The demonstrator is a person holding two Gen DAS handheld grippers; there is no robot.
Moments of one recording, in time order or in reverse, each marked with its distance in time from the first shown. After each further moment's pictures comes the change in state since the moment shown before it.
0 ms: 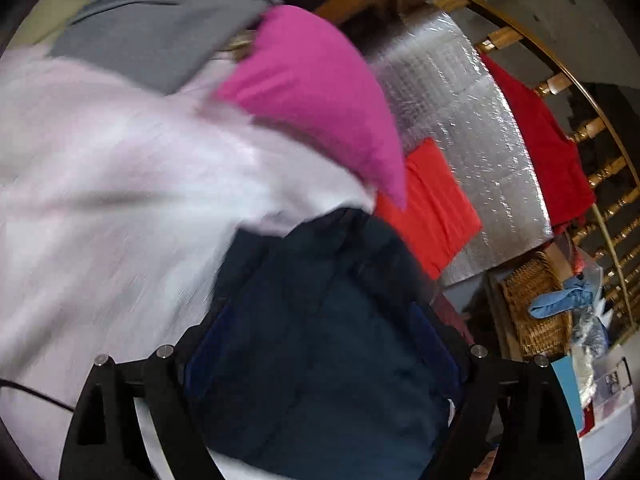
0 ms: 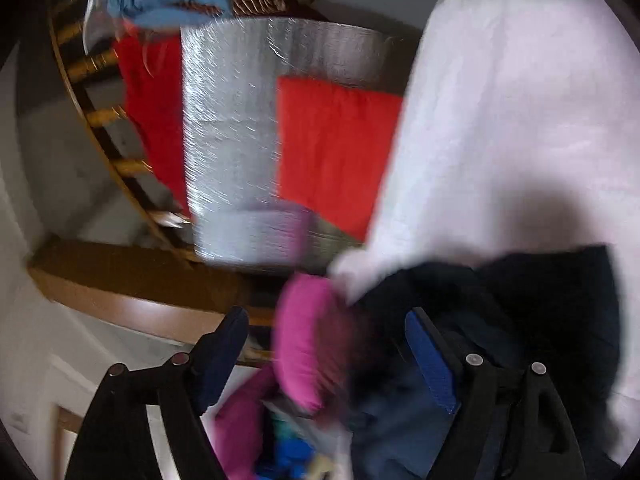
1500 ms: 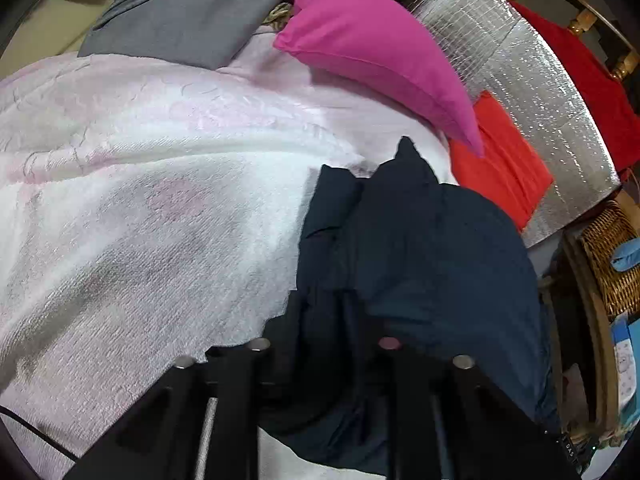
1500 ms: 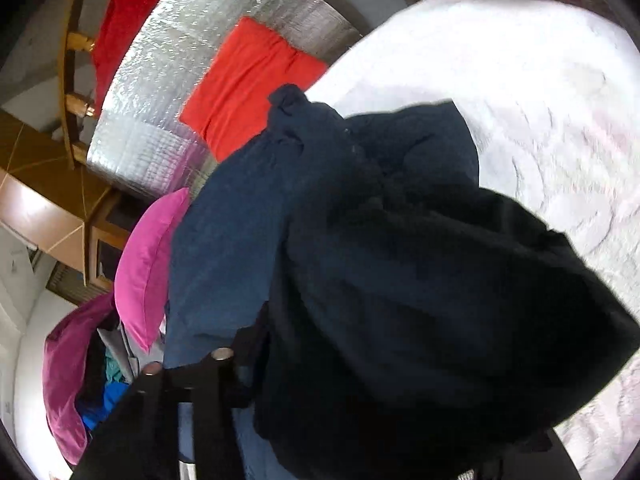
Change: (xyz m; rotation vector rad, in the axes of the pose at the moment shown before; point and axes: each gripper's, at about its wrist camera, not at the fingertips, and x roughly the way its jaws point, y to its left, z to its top) left arm 0.032 0.027 -0.032 0.146 0.041 0.244; right arm -0.007 -0.042 -0.120 -0.331 0.013 -0.461
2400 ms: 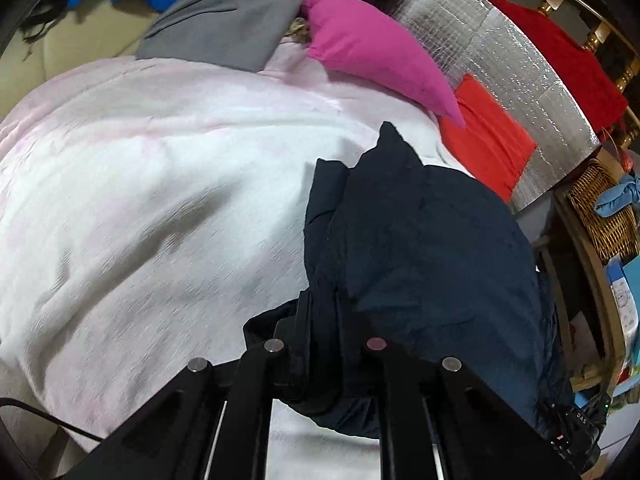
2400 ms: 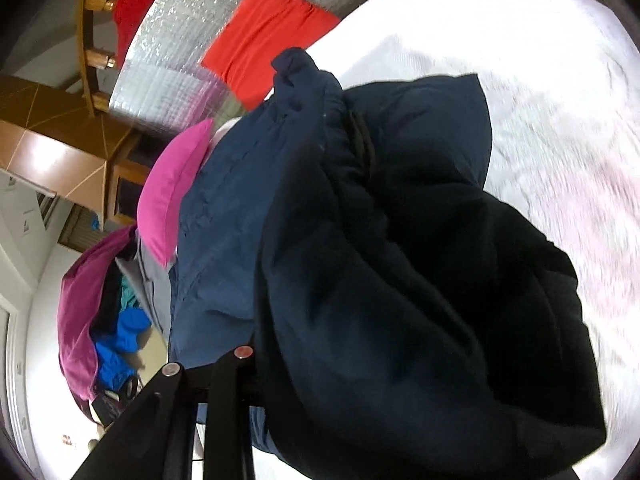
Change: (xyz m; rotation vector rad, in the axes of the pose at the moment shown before) left arm -0.112 0.050 -0.069 0.082 0.024 0.038; right arm -0.069 -0.021 -0.062 -0.044 0.222 0.056
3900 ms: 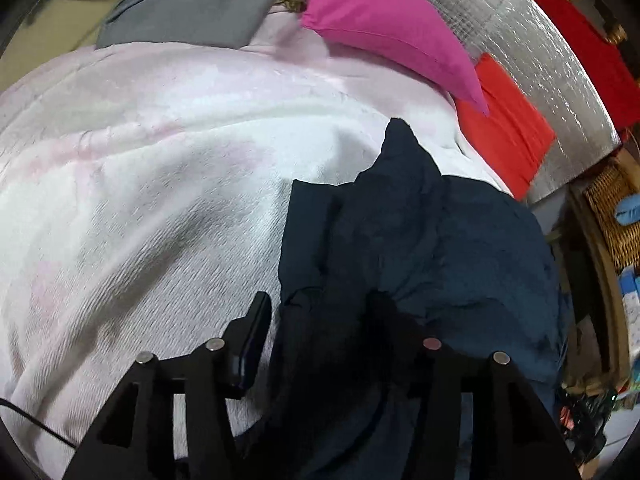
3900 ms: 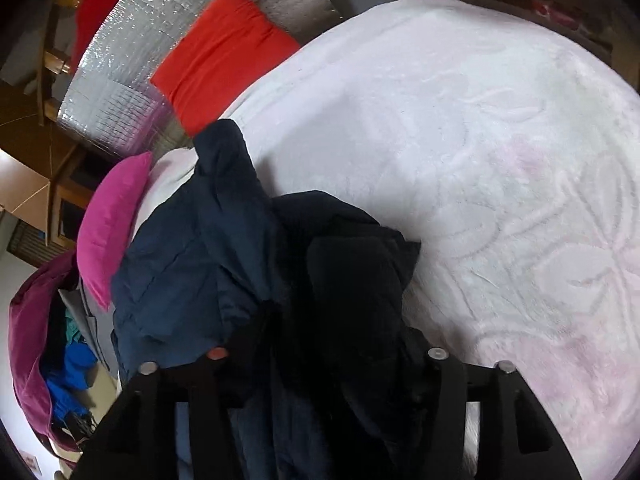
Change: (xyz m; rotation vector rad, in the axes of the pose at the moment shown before) left arm 0.071 -0.023 0.054 -0.006 0.103 0.015; right arm 0.043 0.006 0.094 -0.009 -0.066 -0.246
